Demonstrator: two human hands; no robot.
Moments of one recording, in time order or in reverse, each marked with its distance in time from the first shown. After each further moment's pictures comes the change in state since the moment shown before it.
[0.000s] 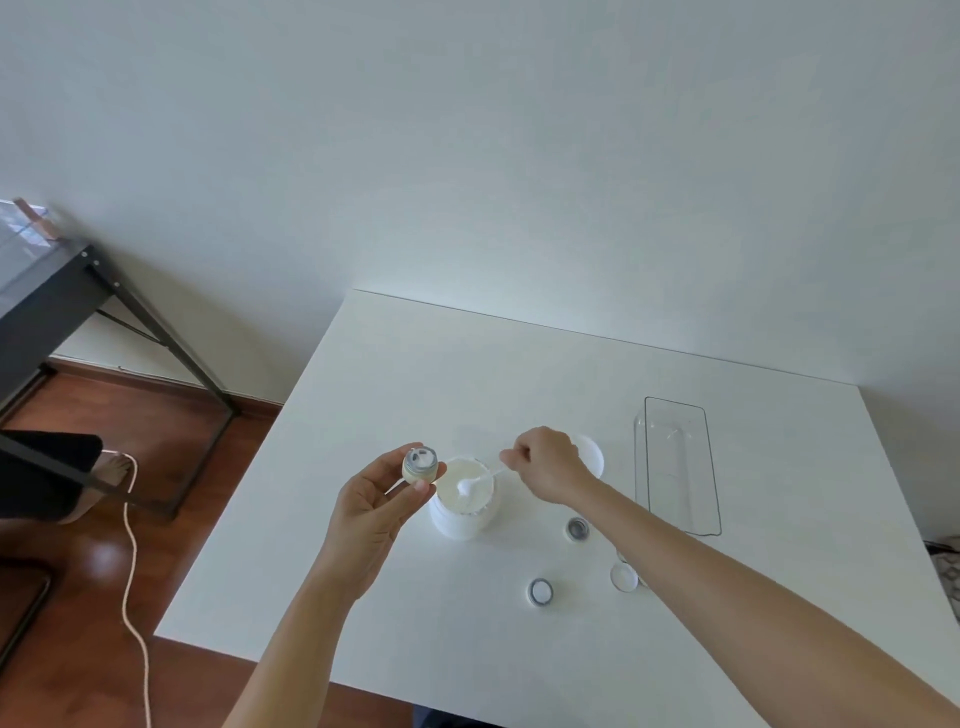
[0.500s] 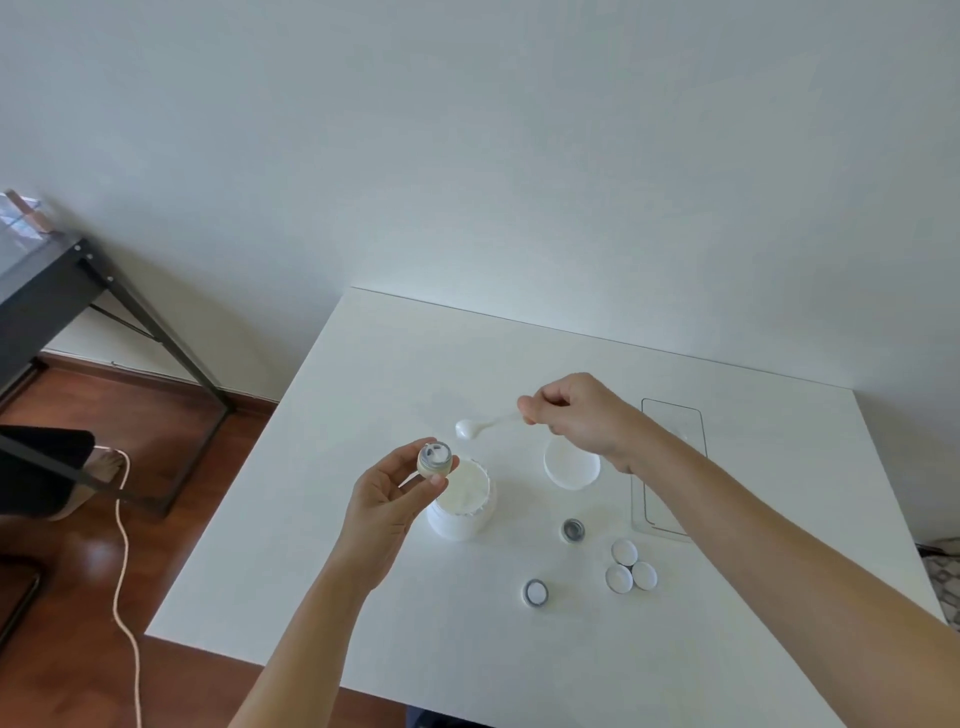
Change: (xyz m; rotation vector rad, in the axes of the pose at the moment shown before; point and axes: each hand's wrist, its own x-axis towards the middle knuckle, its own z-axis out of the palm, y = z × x) left_hand 0.006 -0.004 0.016 0.036 0.003 -0.031; right_hand -0.035 -0.034 -0.089 0.414 -0.087 -0.008
